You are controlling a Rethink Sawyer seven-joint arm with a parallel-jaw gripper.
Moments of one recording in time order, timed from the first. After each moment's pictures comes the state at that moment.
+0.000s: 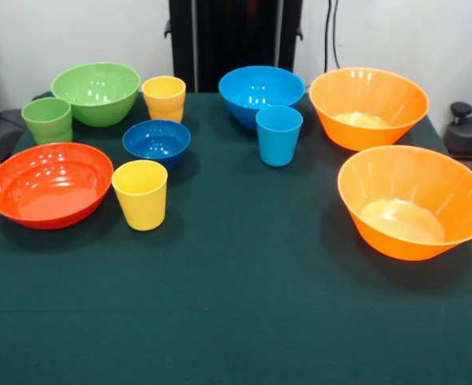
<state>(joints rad) 0.06 -1.12 -0.13 2.10 0.11 0.68 2.06</state>
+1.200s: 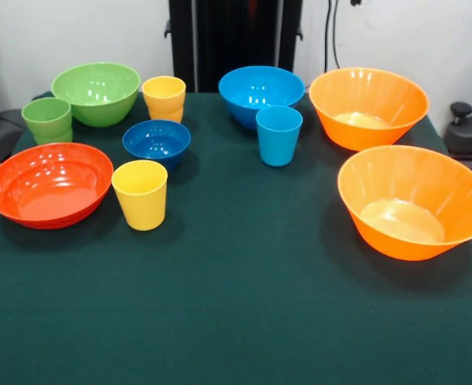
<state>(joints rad) -0.04 -1.07 -0.07 2.14 0.11 0.72 2.06</state>
